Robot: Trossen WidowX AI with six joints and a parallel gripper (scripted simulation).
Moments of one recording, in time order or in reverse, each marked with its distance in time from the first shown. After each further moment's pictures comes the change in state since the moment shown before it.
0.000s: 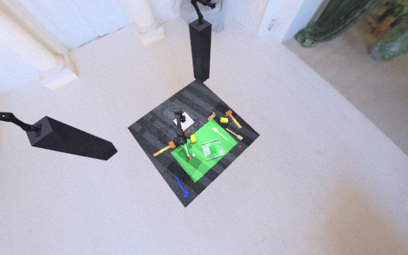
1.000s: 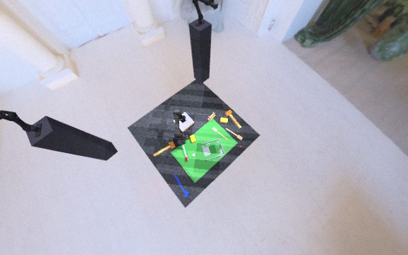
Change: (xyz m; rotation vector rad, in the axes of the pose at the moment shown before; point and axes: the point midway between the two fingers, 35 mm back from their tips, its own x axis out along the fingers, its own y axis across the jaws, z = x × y) arm 0.005 -0.026 -0.001 0.011 0.002 -0.002
